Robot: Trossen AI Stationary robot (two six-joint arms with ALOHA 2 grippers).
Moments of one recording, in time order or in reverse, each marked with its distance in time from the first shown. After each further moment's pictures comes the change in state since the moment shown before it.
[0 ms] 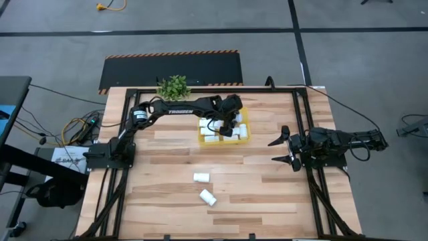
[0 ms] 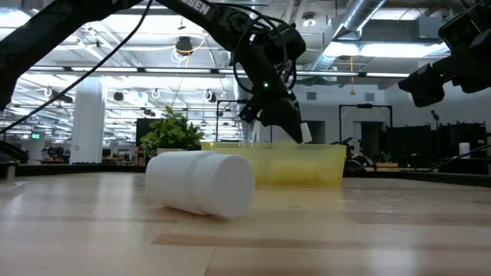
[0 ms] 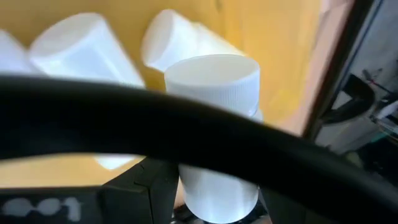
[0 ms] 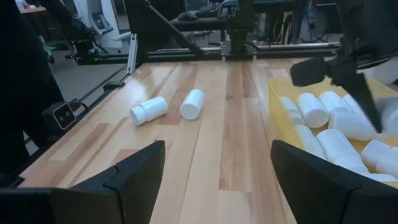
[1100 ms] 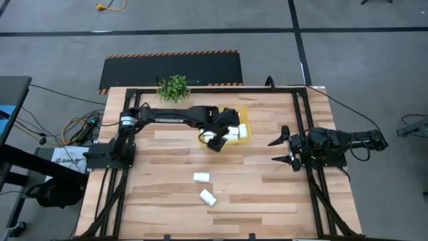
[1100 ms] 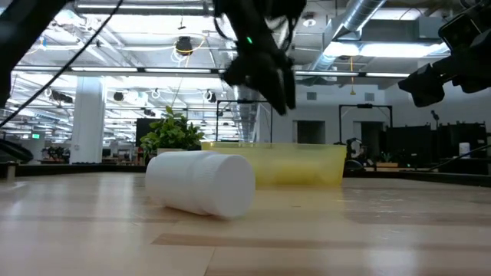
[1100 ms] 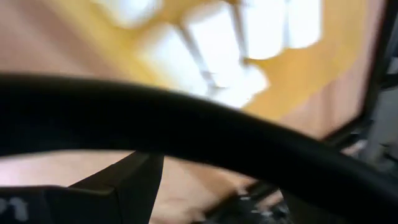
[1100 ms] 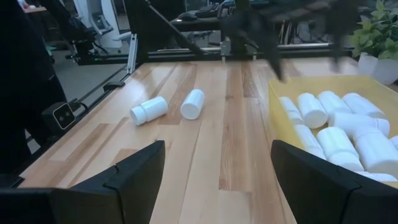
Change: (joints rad) left arm -0.152 -0.142 0.000 -0.283 -0.021 0.024; right arm 0.000 0.000 0.000 -0.001 0.000 0.000
